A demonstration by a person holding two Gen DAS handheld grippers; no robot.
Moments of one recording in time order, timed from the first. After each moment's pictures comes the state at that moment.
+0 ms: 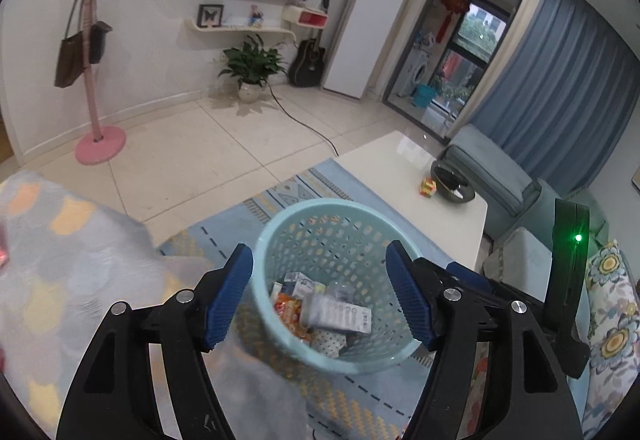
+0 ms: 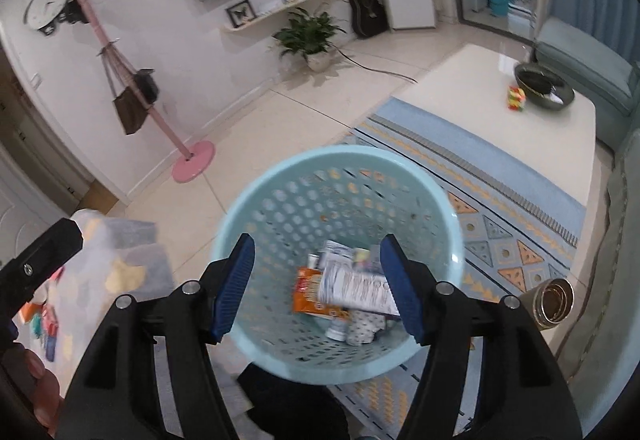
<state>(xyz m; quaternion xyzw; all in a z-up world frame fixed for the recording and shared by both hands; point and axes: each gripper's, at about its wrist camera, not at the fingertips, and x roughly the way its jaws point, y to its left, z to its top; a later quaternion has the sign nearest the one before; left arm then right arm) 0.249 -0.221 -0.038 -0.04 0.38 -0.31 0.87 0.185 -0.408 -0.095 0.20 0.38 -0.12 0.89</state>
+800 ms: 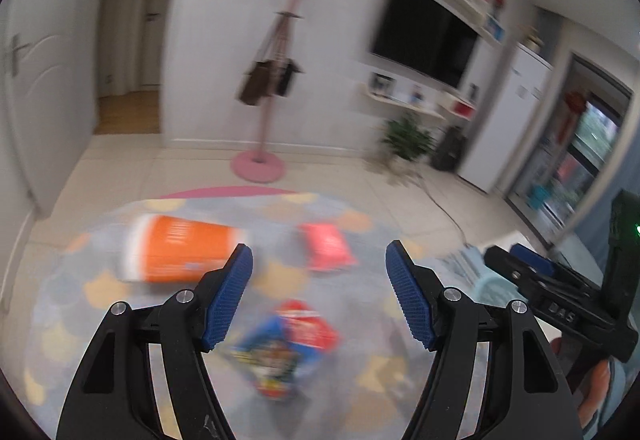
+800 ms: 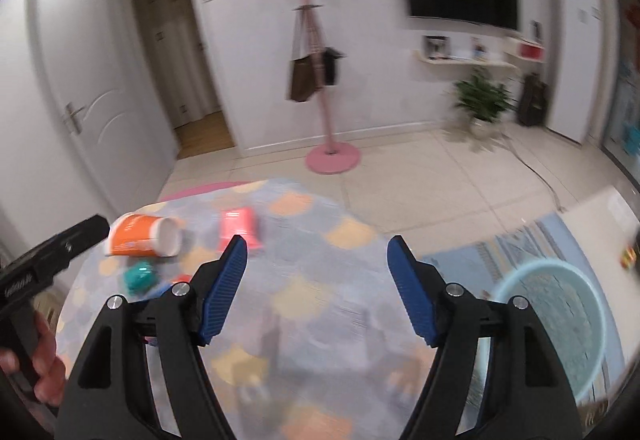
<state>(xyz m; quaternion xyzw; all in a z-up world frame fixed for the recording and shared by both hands) 0.214 0.097 0.017 -0.13 0.30 -0.04 0.94 0.254 -0.108 -0.011 0.02 0.33 0.14 0.93</state>
